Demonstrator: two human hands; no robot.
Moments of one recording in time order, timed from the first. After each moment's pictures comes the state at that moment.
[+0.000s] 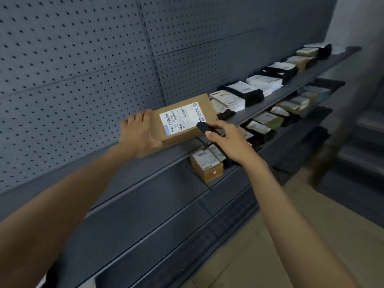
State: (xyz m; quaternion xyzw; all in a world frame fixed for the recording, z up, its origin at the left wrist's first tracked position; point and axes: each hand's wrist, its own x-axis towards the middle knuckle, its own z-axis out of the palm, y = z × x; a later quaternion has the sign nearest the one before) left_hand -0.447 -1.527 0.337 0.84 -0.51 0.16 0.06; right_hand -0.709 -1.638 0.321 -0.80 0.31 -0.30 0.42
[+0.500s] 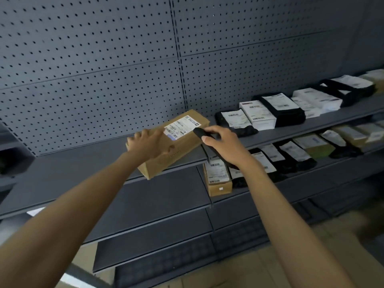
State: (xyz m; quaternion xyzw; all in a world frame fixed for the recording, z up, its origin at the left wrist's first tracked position) left_hand -0.491 -1.568 0.318 0.95 -0.29 0.03 -0.06; right_hand -0.676 -1.752 0.324 -0.86 0.15 -0.18 0.46
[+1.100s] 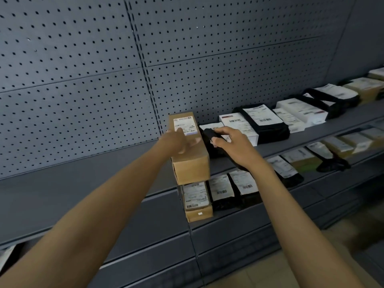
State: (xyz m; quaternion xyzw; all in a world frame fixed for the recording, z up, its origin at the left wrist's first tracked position) left_hand -0.493 -1.794 0.329 0.96 -0.27 -0.10 -0.04; right_hand -0.659 -1.903 0.315 -0.85 0.21 -0.21 0.44
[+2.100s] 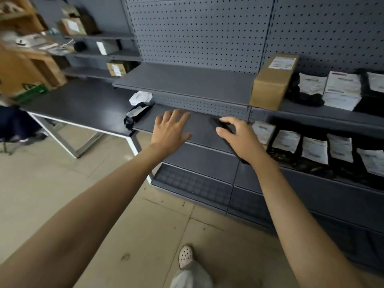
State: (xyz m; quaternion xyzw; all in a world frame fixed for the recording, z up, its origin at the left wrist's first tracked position) left_hand -0.764 -1.506 0.231 0.98 -0.13 0.18 -0.03; right_hand -0.811 -1.735 0.260 -0.89 -0.08 -0.04 0.46
